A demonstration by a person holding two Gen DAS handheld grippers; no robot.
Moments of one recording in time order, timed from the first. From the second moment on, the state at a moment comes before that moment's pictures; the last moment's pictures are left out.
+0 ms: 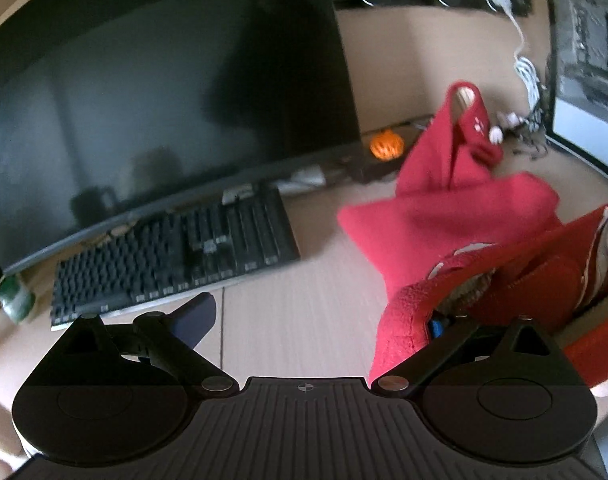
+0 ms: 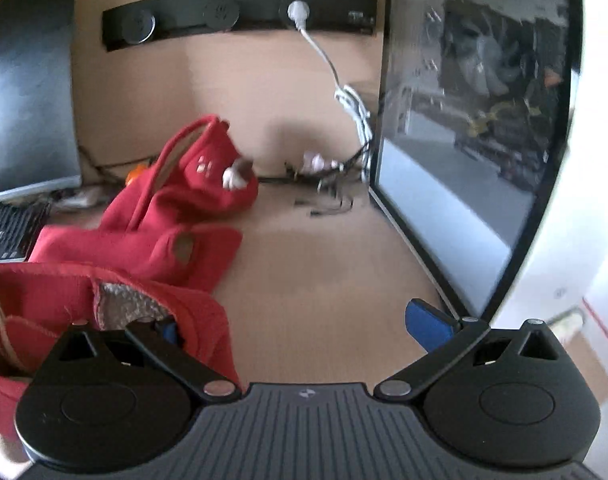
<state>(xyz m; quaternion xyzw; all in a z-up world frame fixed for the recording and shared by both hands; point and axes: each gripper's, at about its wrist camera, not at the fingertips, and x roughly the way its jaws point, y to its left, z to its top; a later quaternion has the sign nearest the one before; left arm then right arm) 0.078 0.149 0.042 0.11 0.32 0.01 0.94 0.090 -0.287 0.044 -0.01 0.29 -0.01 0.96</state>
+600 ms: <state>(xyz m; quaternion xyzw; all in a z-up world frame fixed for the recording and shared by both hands) 0.130 0.160 0.012 0.07 0.35 -0.03 0.93 0.139 -0.260 0.051 -0.04 0.31 -0.03 0.95</state>
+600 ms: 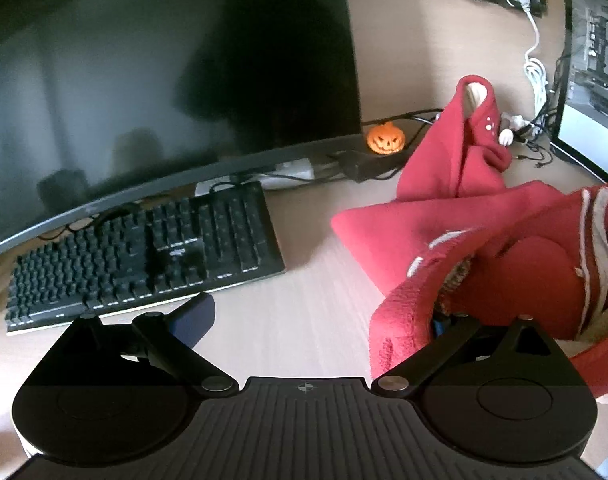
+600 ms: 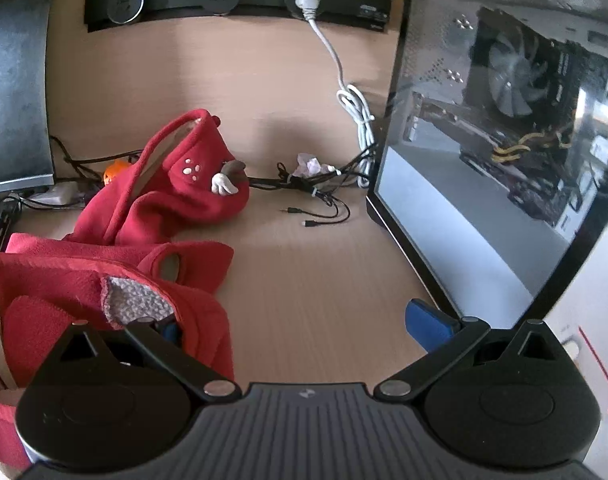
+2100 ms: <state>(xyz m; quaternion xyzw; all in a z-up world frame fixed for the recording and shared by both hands) 0.131 0.165 0.068 0.09 0.35 -0.06 0.93 0.128 -0.301 0.094 -0.06 0.28 0.02 0.96</state>
